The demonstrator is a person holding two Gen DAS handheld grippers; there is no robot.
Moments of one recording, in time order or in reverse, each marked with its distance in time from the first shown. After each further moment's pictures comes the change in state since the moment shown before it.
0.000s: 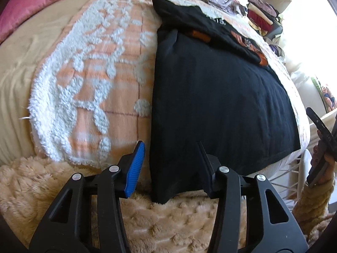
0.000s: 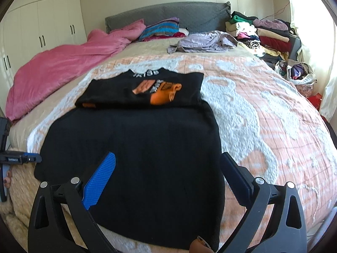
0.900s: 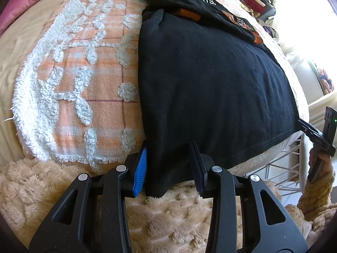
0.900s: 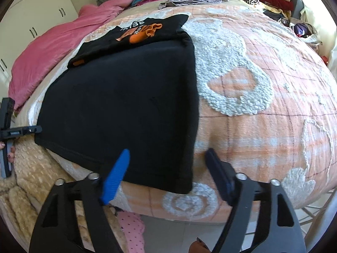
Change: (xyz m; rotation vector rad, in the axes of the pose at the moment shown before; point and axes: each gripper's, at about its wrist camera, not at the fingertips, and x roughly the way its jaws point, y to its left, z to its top) left arm 0.016 -0.008 -0.002 0.072 0.102 -0.031; right arm 0.005 -0.047 -0.068 0.084 0.277 0.059
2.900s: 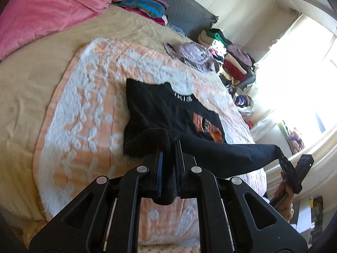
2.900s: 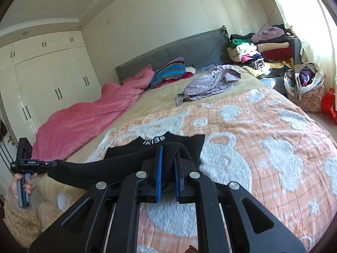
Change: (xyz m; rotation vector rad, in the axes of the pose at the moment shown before) left arm -0.115 0.010 0.113 -0.163 -0.400 -0.208; right arm -0.095 -0.013 0.142 0.048 -0.569 0.174
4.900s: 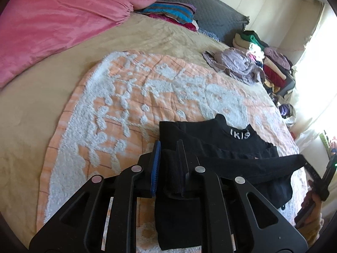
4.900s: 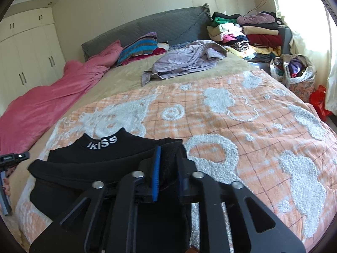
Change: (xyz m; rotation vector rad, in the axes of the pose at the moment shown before) left arm 0.127 0.045 0.091 0.029 -0.062 0.277; right arm 0.203 -0.050 0.019 -0.016 0.162 -0.244
